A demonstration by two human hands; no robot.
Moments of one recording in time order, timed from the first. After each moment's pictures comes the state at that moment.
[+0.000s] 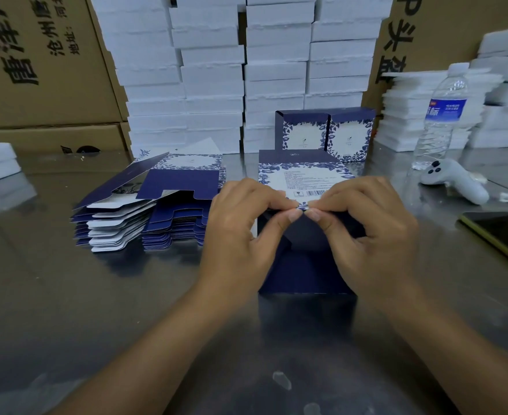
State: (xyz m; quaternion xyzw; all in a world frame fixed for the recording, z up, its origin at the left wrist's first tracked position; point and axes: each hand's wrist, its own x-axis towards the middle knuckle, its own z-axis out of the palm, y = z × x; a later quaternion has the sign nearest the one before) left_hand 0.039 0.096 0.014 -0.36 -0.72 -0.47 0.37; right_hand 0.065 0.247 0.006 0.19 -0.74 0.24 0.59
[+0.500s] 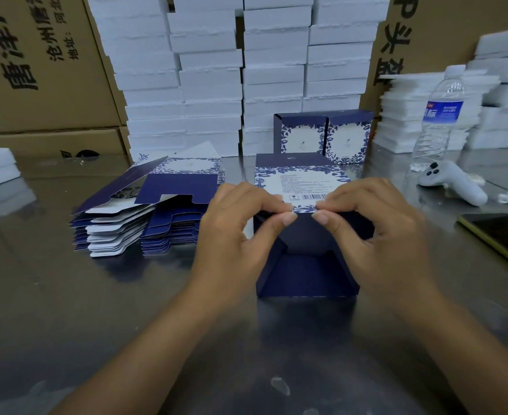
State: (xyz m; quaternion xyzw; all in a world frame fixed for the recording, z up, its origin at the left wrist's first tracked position) left_hand 0.038 0.091 0.020 -0.36 -0.72 -0.48 0.35; right_hand 0.074 0.257 0.013 0.17 -0.78 0.27 0.54
